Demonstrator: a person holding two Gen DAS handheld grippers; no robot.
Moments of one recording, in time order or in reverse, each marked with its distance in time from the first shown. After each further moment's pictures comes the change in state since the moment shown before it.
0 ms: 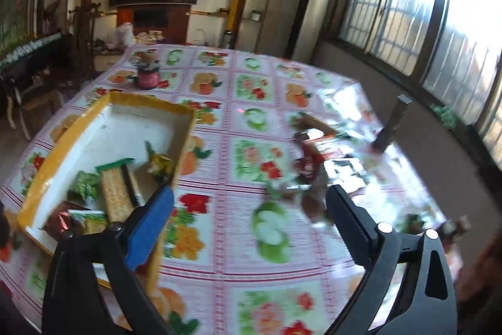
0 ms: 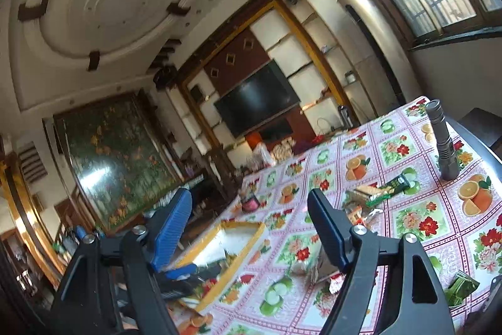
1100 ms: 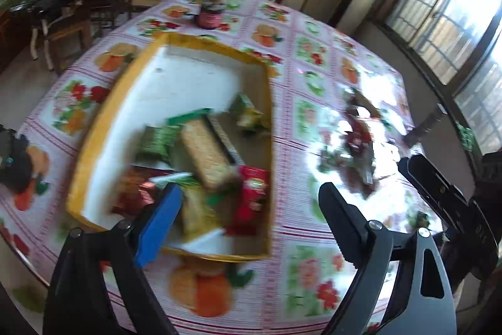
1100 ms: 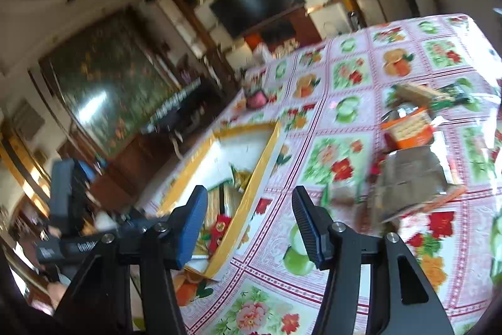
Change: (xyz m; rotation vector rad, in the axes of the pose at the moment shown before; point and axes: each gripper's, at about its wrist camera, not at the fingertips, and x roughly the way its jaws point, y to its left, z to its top) left arm -0.005 0.063 -0.009 -0.215 0.217 0.078; right arm 0.106 0.016 -0.061 0.051 0.379 0.015
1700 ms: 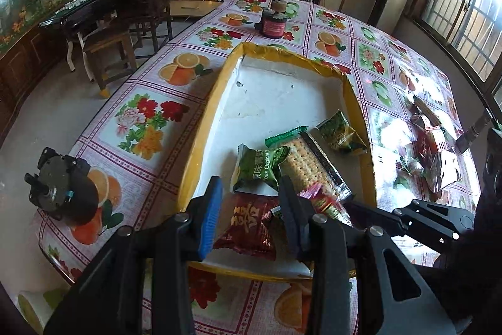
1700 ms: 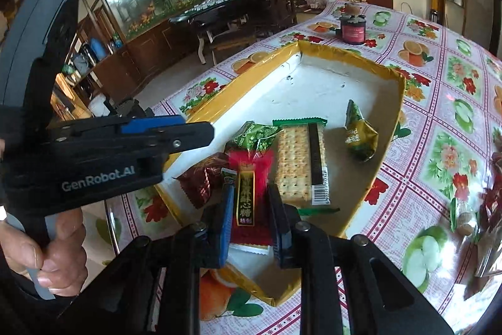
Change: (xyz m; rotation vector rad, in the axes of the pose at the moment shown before) left arm -0.002 0.076 0.020 0.011 -0.021 0.246; right arm 0.146 0.115 -0.050 -0.412 0.421 0.009
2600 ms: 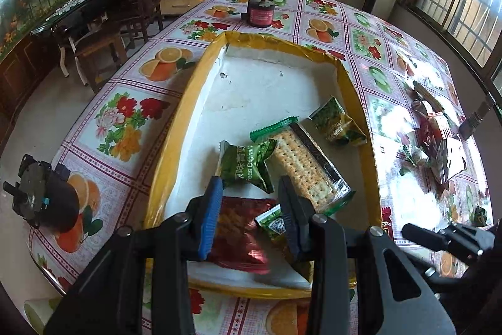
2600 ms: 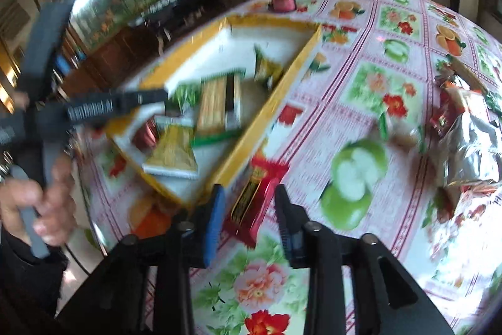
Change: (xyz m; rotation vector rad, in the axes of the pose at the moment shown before) left arm 0.024 -0.019 -0.002 0.056 0.026 -0.004; right arm -0.019 -0.034 -0.054 0.118 0.103 -0.174
